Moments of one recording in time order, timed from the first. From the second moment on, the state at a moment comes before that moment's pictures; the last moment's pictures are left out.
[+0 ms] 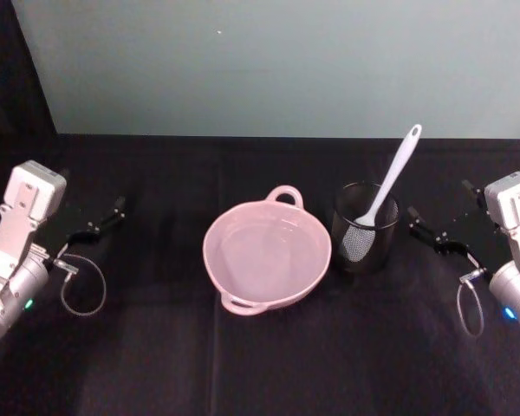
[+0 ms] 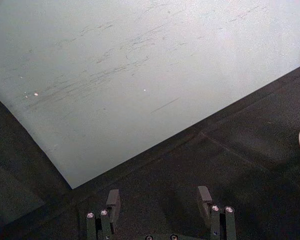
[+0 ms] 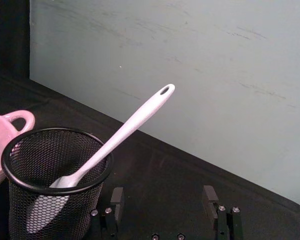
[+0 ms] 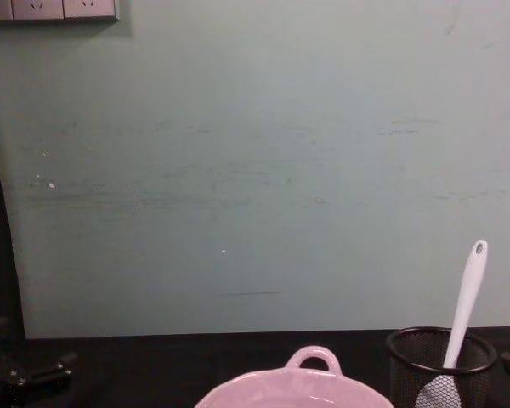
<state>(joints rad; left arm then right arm) -0.20 0.60 0.45 -1.41 -0.25 -0.12 0.03 0.20 0.60 -0.45 -1.41 0.25 -0.12 -0.03</state>
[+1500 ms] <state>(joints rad) -0.20 0.60 0.45 -1.41 -0.25 -0.12 0.03 0.12 0.63 -0.13 -1.60 0.95 0.33 0.28</state>
